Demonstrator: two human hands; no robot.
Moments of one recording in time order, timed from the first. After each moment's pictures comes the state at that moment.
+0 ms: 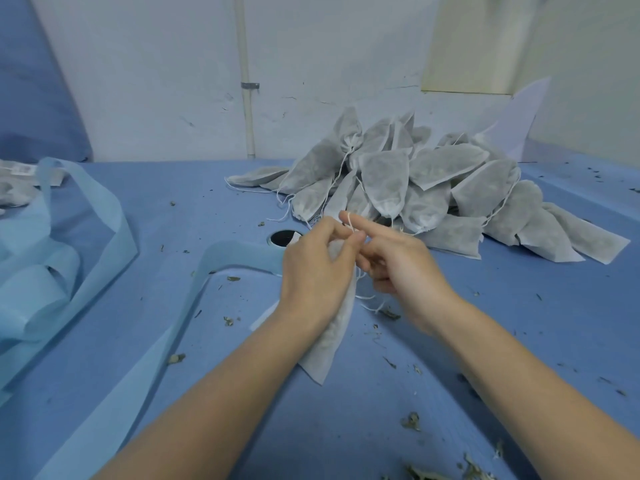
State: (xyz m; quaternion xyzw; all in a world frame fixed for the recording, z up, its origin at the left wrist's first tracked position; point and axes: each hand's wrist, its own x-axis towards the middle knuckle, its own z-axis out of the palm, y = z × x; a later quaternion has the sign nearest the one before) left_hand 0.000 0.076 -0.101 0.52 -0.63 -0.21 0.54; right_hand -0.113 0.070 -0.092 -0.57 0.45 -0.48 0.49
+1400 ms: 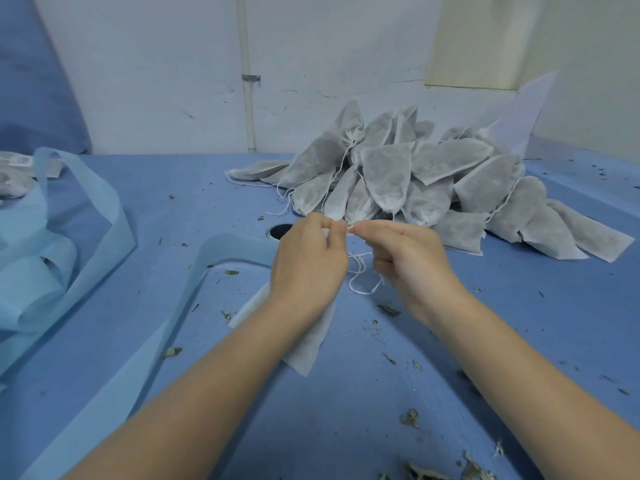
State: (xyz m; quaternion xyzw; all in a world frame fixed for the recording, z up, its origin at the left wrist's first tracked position) left_hand 0.005 0.071 -0.095 0.60 -0.63 -0.18 0.47; right_hand -0.115 0.068 -0.092 -0.52 0.45 -0.55 0.48
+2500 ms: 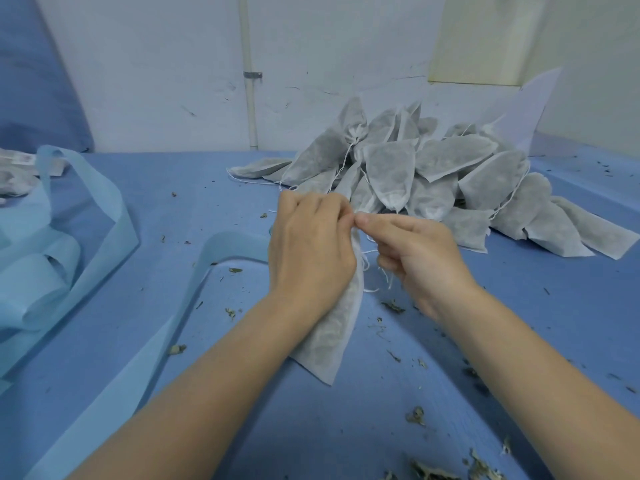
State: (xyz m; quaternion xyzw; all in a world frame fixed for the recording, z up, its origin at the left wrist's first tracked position) left_hand 0.009 0.074 -0.095 0.53 -0.70 0.06 0.48; right_hand -0.117 0.069 -0.090 -0.52 0.45 -0.55 0.47
